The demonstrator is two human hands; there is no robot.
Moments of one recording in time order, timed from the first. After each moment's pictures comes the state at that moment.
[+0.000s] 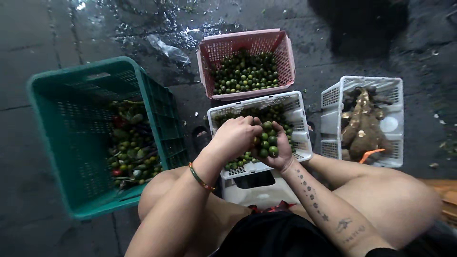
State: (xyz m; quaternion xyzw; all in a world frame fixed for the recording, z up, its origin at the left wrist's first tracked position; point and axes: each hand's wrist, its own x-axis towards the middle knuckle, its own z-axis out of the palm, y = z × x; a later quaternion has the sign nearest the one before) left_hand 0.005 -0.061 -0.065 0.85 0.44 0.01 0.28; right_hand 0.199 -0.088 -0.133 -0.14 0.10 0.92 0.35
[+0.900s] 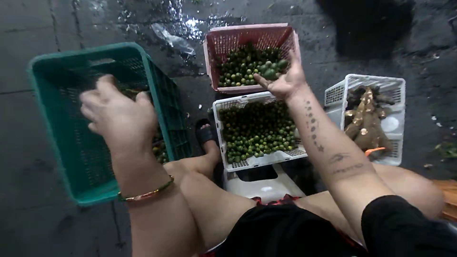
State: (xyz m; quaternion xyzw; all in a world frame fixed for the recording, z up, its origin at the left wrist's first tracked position) left_hand -0.147 -0.099 0.015 0.35 0.92 0.13 0.15; right_hand 0.150 0.077 -0.097 -0.49 0.00 0.75 0.45
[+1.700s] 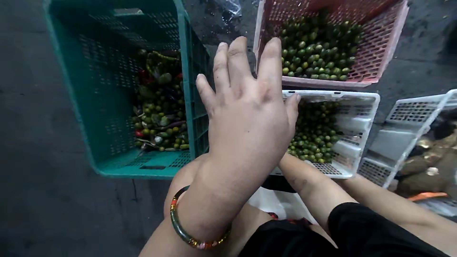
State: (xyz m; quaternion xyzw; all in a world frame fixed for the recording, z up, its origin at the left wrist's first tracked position) left_hand -0.077 -0.051 0.000 0.58 0.79 0.07 0.18; right_hand 0.068 -0.049 -0.236 -0.53 -0.68 0.40 -0.32
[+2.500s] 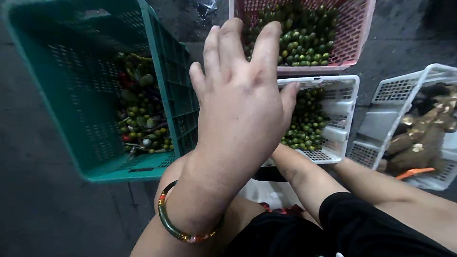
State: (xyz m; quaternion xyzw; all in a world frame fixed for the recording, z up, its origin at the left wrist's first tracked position) left_hand -0.040 -0.044 0.009 0.63 0.75 0.09 0.19; right_hand 0.087 -0.040 -0.239 -0.50 -0.65 0.43 -0.38
